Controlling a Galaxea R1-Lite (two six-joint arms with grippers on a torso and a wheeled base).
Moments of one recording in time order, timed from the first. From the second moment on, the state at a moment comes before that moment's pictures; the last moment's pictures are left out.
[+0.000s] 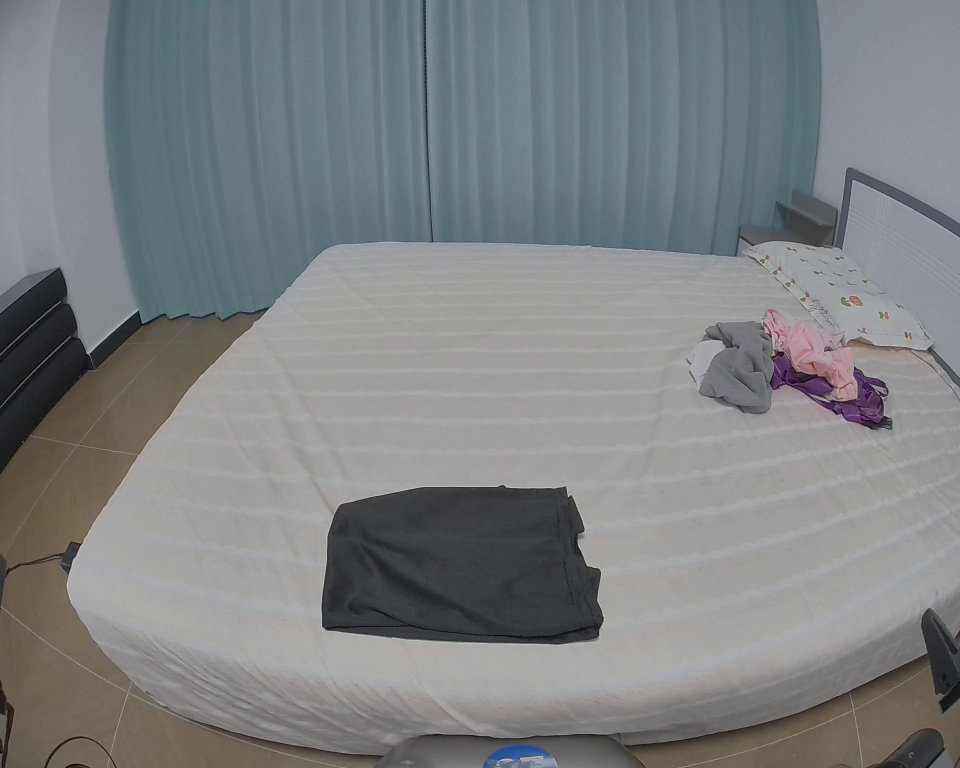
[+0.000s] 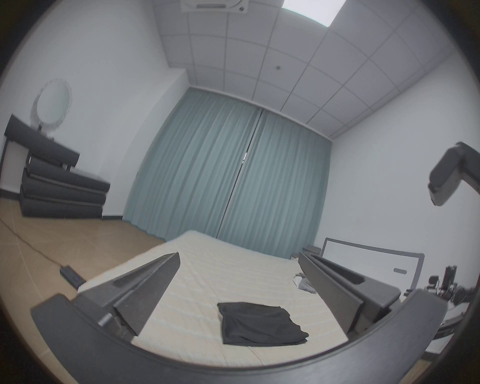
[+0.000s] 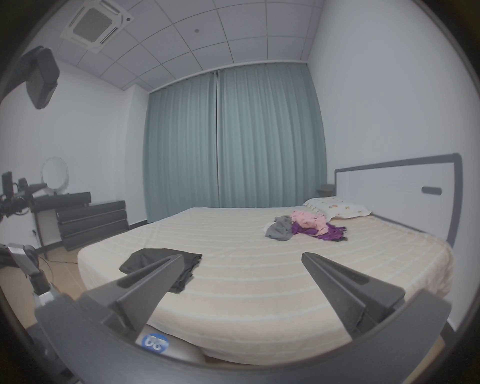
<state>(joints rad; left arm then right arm) -0.04 0.23 -0.30 -0.14 -0.05 -0.36 0.11 0.22 -0.21 0.03 -0.02 0.03</state>
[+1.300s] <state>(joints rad) 0.00 0.01 -0.02 -0.19 0.19 0.08 0.00 0.01 -0.02 -0.10 -0.04 0.01</state>
